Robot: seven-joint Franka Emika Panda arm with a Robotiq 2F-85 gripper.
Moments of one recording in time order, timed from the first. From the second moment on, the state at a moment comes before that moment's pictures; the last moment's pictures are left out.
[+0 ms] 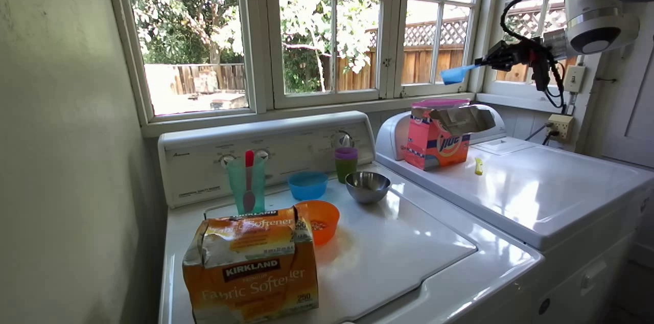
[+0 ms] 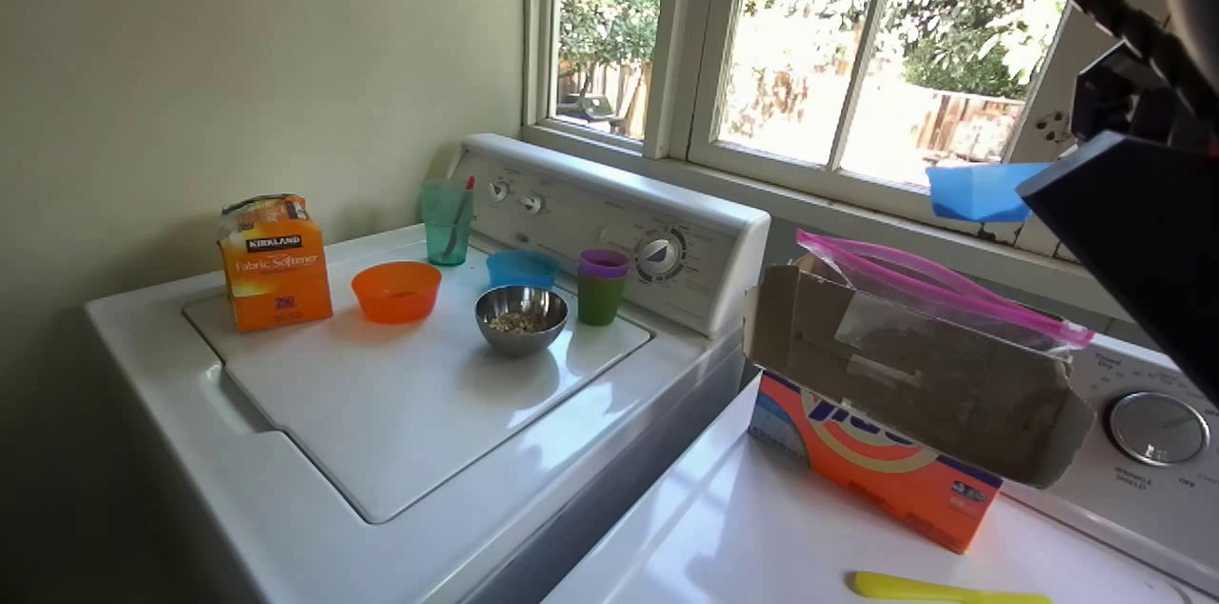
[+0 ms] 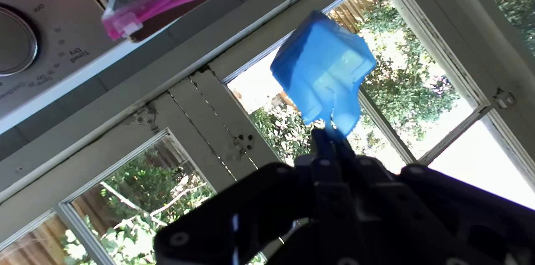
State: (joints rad) arm -0.52 0.51 -0.35 -1.44 1.57 1.83 -1.21
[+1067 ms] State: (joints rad) arm -0.52 0.60 -0.31 -1.36 1.42 1.90 -1.10
